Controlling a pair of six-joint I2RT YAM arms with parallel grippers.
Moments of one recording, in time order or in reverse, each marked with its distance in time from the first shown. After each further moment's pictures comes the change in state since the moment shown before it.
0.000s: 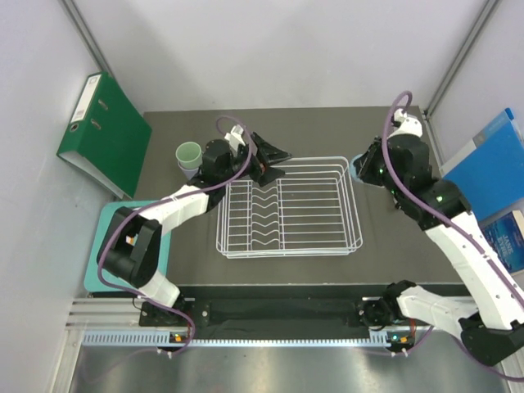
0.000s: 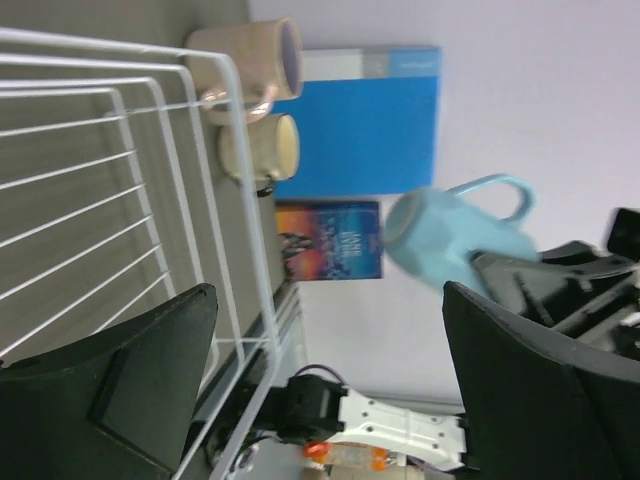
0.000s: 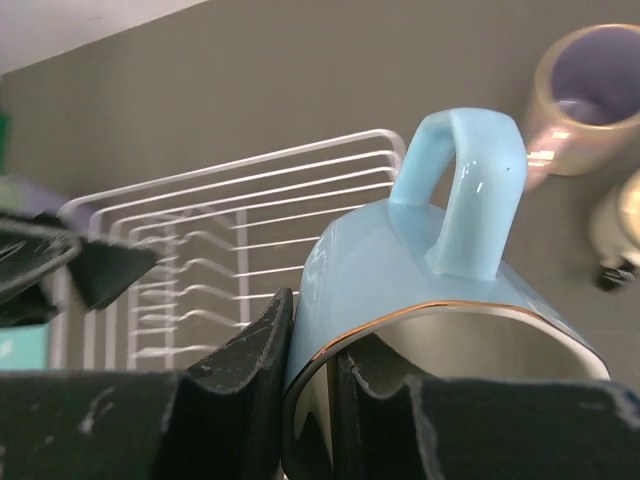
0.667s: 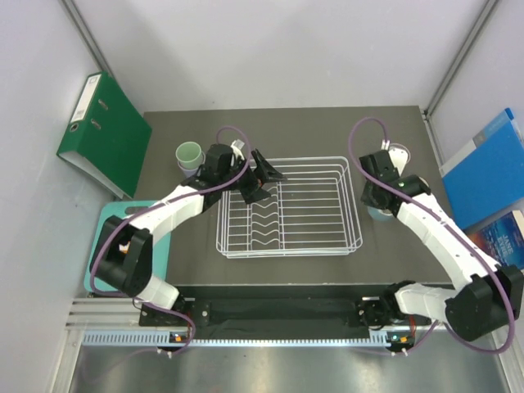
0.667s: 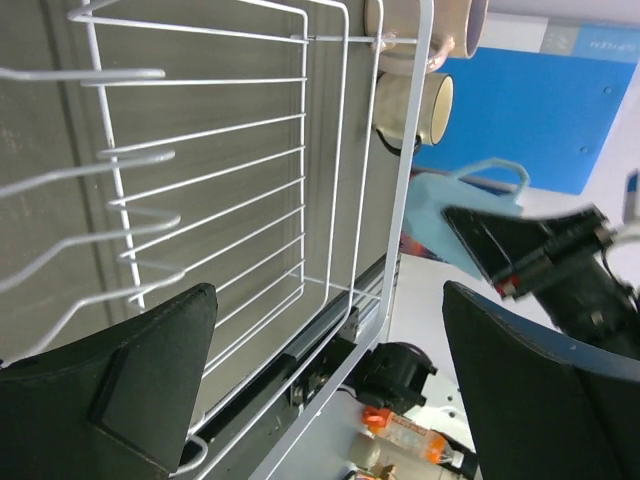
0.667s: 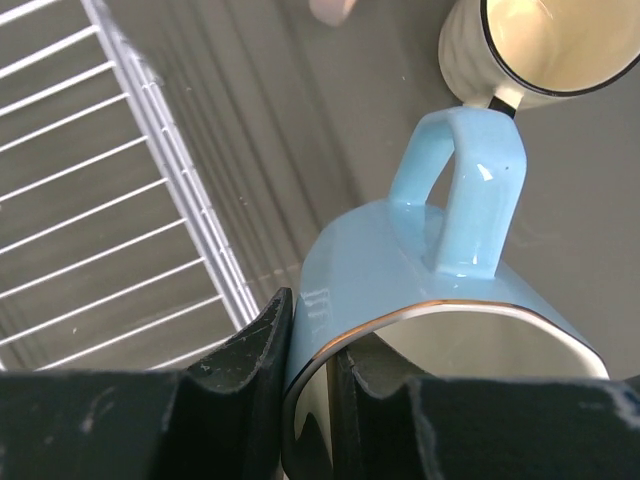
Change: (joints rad) left arm -0.006 -0.050 0.026 -0.499 -0.074 0.224; right arm -0.090 0.161 -0.218 -0.138 0.208 0.064
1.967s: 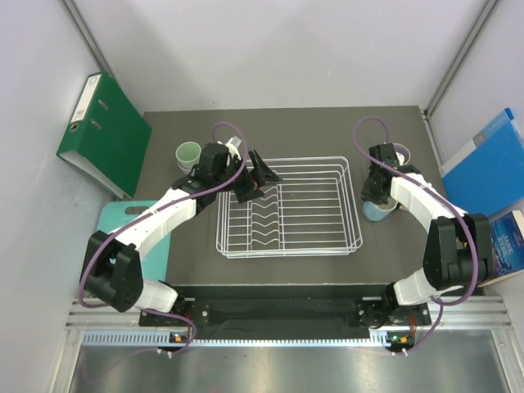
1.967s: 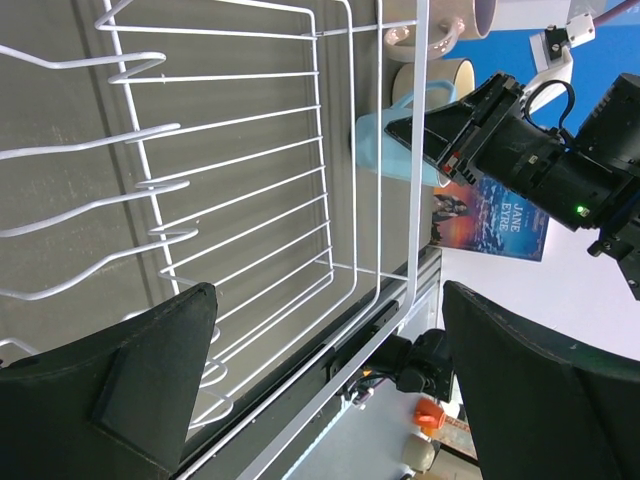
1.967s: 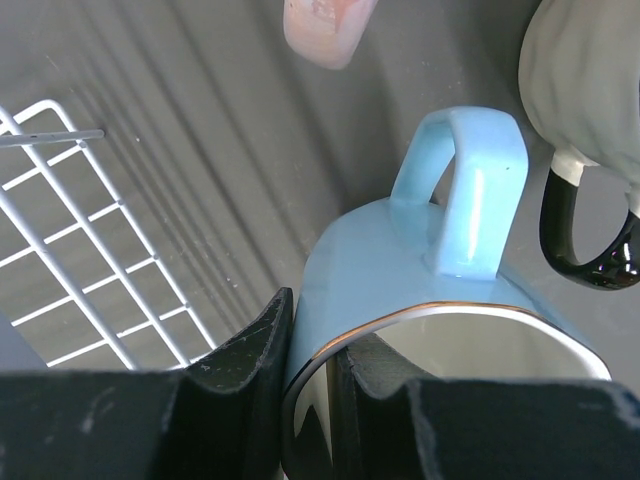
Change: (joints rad) left arm -0.012 -0.132 0.019 -0.165 -0.067 0.146; right arm -0.257 0.334 -0.044 0.261 -0.279 -0.074
